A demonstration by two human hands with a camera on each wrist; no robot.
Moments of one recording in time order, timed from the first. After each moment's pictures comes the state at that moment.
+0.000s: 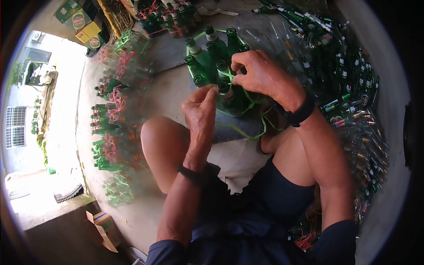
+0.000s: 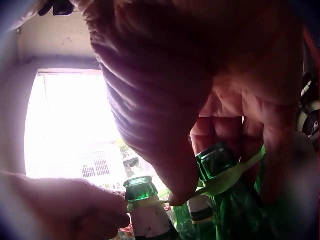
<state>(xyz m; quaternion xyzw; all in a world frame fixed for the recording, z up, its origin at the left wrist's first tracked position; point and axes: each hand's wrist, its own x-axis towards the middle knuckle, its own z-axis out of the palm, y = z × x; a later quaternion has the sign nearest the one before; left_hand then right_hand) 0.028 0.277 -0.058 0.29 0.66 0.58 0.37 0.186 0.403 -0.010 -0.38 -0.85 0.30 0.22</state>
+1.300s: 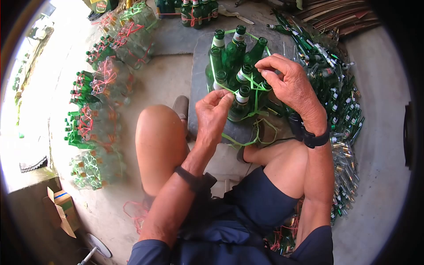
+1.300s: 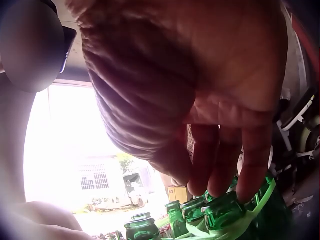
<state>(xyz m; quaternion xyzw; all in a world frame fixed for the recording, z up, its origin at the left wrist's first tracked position) 0.034 0.265 -0.073 0.19 0.58 0.64 0.46 0.184 0.399 0.028 -0.30 -0.88 0.29 0.25</state>
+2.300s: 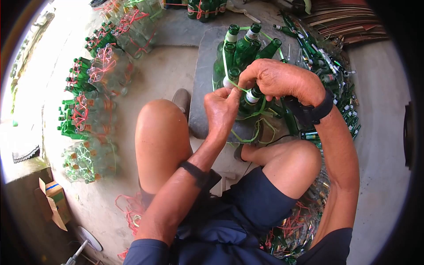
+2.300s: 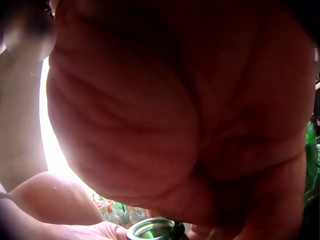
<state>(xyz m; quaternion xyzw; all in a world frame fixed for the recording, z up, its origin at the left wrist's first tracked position) 0.037 0.281 -0.086 0.22 0.68 0.60 0.36 0.112 0.414 0.061 -0.30 -0.85 0.36 -0.25</state>
